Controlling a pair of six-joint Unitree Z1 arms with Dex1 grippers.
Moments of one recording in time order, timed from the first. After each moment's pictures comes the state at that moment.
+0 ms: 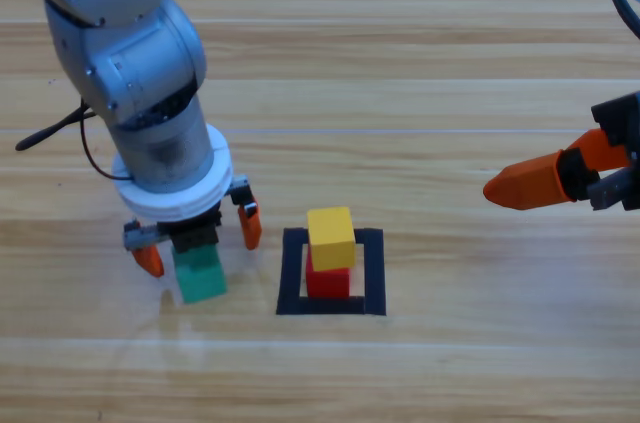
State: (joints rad) arm 0 -0.70 2.03 -1.32 0.76 0.06 -1.10; arm 1 0.80 1.46 -0.84 0.18 0.12 0.24
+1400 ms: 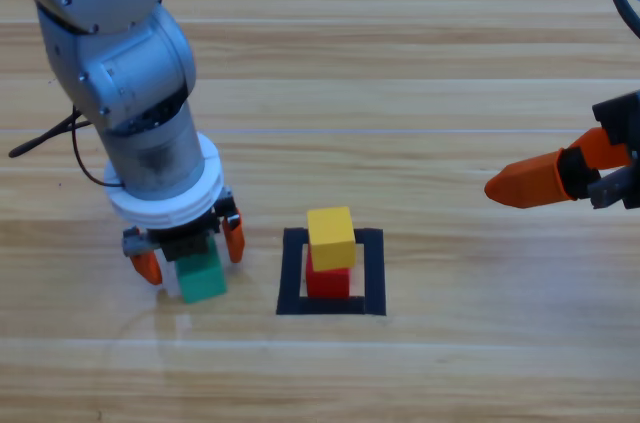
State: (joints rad) arm 0 -0.68 2.03 -1.30 0.76 0.03 -1.07; arm 1 0.80 1.46 -0.84 0.18 0.11 0.24
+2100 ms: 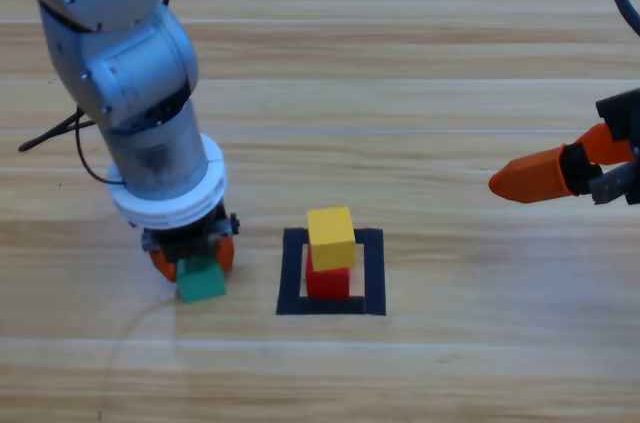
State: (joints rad) arm 0 -0.68 2.04 -1.31 0.77 0.01 -0.98; arm 1 0.80 1.46 -0.84 0.18 0.09 0.24
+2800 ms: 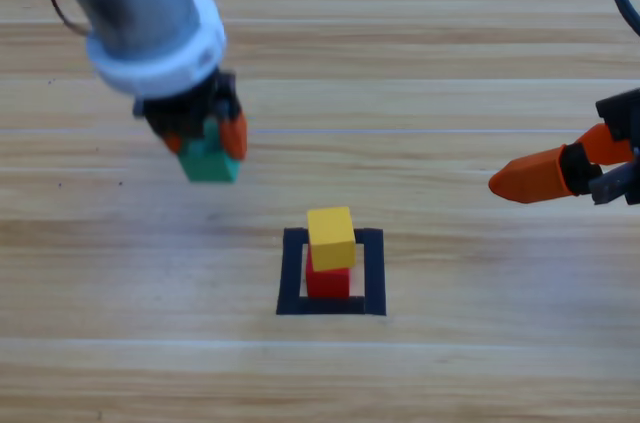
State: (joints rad) arm 0 -0.68 1.93 -1.65 1.05 0.04 -0.62; arm 1 0.80 1.46 -0.84 0.18 0.09 0.24
